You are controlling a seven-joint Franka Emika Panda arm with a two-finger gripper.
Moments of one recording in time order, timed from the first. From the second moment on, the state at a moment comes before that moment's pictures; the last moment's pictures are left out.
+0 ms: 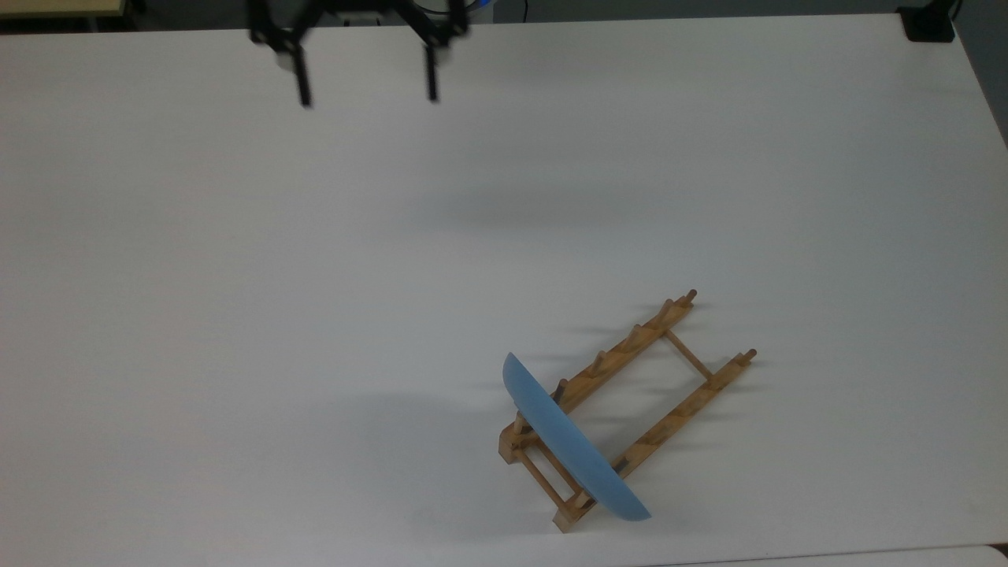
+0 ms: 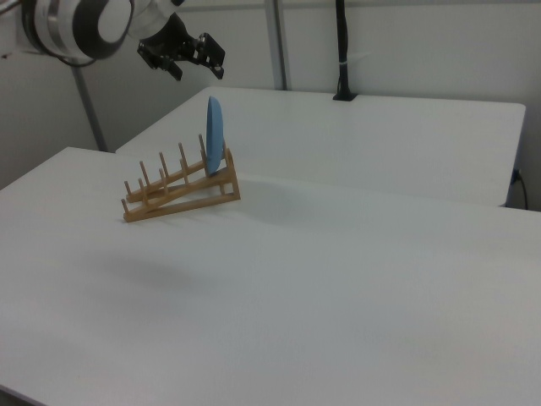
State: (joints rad) arm -0.08 0.05 0.11 -1.59 0.01 2.29 -0.15
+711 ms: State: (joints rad) arm 0.06 0.31 0.11 -1.58 -0.56 2.62 0.36
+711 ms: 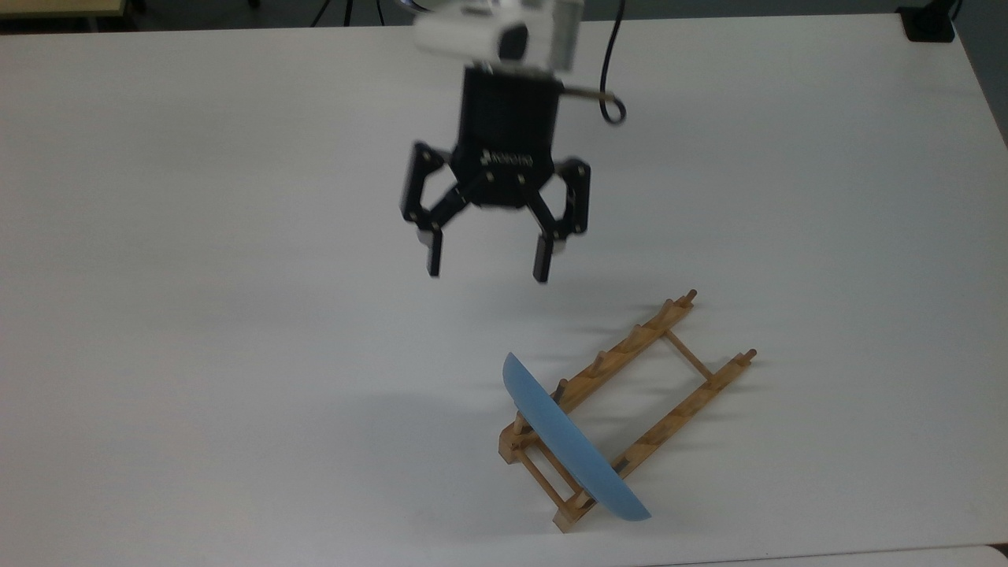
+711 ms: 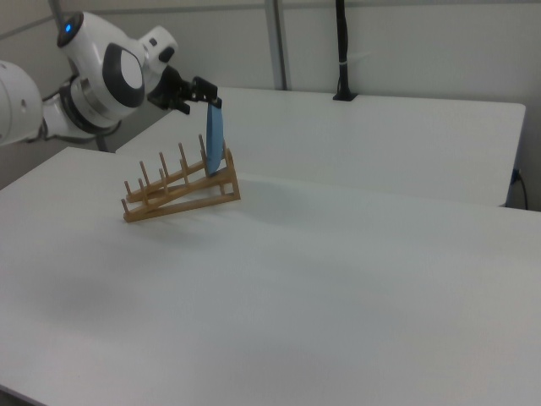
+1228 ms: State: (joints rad) arm 0.10 0.45 0.11 -1.49 -0.80 2.62 0.65
